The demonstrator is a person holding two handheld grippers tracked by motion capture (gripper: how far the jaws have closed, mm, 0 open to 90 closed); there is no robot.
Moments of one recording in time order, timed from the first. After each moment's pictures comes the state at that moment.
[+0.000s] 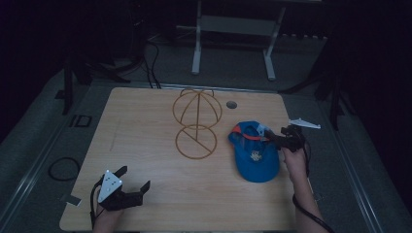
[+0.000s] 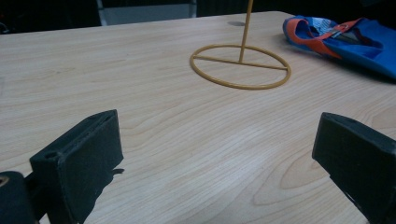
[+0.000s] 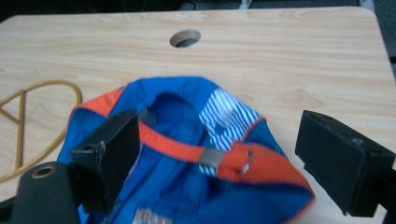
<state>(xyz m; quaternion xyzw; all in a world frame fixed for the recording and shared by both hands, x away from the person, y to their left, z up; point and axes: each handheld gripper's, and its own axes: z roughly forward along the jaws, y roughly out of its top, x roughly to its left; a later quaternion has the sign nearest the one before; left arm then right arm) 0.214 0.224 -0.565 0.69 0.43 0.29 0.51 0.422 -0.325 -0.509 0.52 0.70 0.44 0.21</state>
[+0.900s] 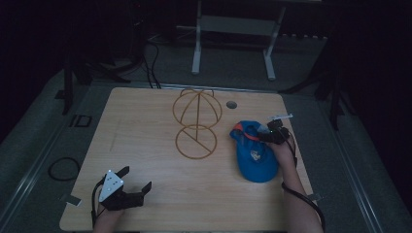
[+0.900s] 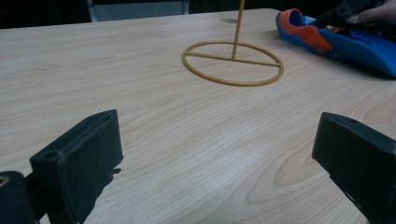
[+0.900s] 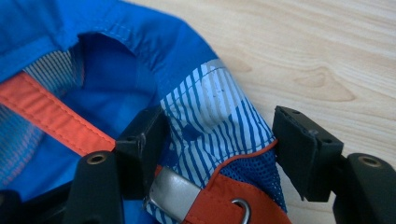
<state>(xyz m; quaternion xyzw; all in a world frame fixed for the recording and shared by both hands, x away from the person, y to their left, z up) 0.217 0.223 -0.568 0.70 0.42 0.28 0.51 0.482 -0.296 -0.551 0.50 0.79 0.28 0.22</state>
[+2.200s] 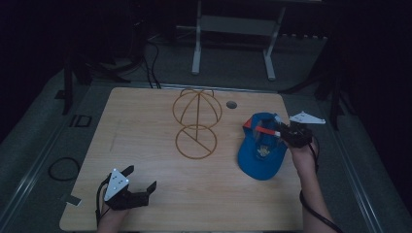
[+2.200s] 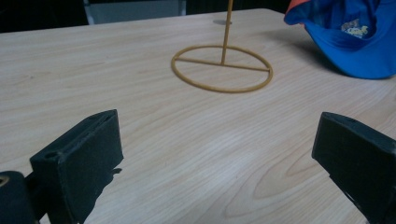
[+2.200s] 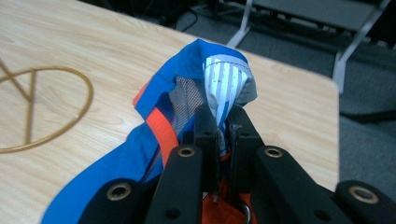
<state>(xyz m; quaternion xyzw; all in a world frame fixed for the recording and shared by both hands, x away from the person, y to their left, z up) 0.216 0.205 -0.552 0.70 0.42 0.27 0.51 0.394 -0.316 -0.452 0.42 0.75 0.41 0.29</state>
